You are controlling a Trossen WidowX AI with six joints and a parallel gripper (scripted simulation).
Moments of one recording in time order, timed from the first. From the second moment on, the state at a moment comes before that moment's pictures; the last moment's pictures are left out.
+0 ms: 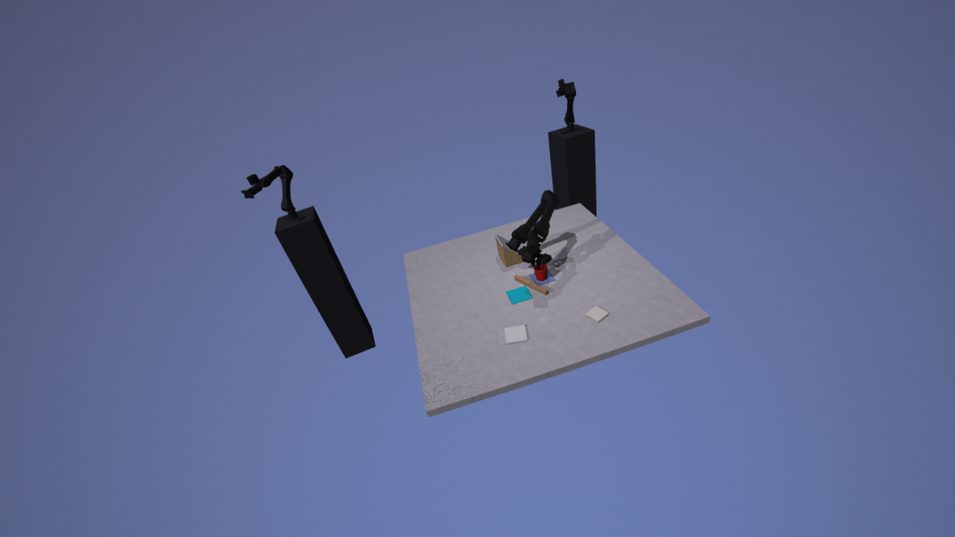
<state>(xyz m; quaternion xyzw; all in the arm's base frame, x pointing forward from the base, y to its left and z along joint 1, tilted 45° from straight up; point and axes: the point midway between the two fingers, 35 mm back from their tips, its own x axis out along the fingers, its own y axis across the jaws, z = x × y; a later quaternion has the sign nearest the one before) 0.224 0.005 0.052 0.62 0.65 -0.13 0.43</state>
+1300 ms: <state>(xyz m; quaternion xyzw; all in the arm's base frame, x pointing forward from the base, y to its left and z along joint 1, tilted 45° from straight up) 0.224 0.022 0.037 0.62 0.65 -0.13 0.42</state>
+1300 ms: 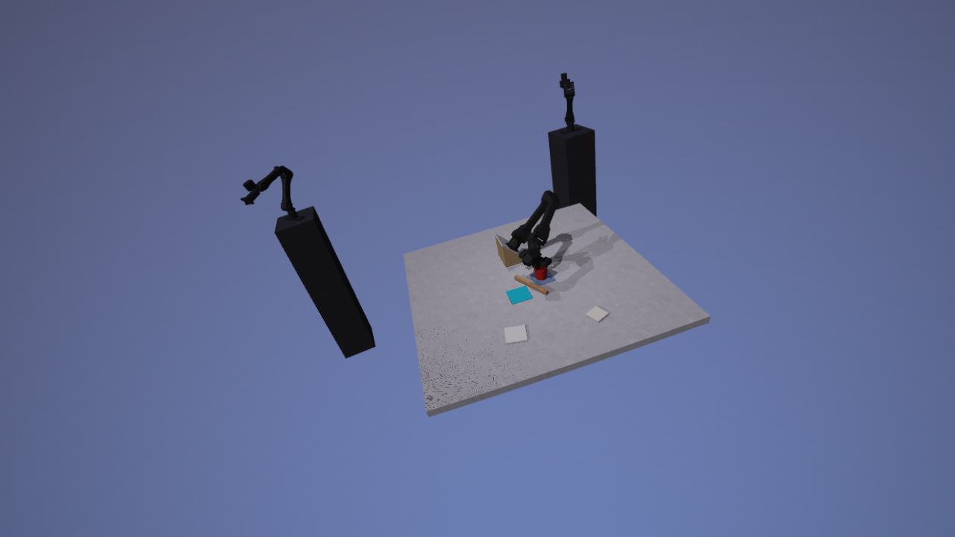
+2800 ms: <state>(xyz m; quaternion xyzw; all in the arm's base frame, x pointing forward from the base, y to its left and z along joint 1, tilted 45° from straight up) 0.217 -0.010 0.067 0.62 0.65 -0.13 0.42</state>
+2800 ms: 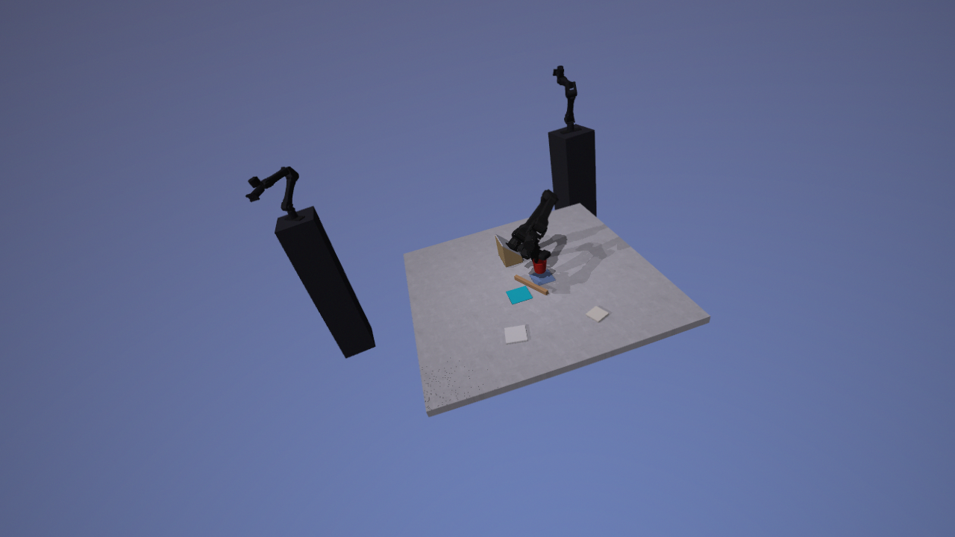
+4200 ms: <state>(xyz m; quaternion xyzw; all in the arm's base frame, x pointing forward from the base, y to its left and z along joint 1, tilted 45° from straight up) 0.242 -0.061 0.025 0.62 0.65 -0.13 0.42</state>
